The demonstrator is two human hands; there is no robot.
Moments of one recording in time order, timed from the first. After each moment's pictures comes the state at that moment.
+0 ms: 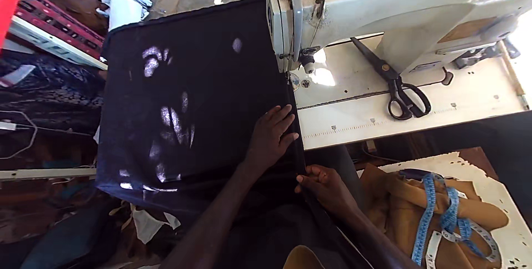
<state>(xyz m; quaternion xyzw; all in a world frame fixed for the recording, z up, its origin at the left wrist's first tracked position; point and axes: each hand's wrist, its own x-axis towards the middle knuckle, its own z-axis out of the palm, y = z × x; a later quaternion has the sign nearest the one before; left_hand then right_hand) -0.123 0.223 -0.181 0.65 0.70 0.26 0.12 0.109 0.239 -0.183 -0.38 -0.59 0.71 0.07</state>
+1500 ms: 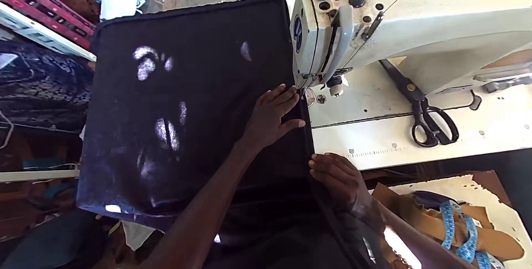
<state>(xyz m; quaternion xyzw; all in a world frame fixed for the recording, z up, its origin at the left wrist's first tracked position) -0.205 0.296 -0.188 0.68 0.69 0.22 0.11 0.079 0.317 -0.223 -0.04 -0.92 0.19 0.34</state>
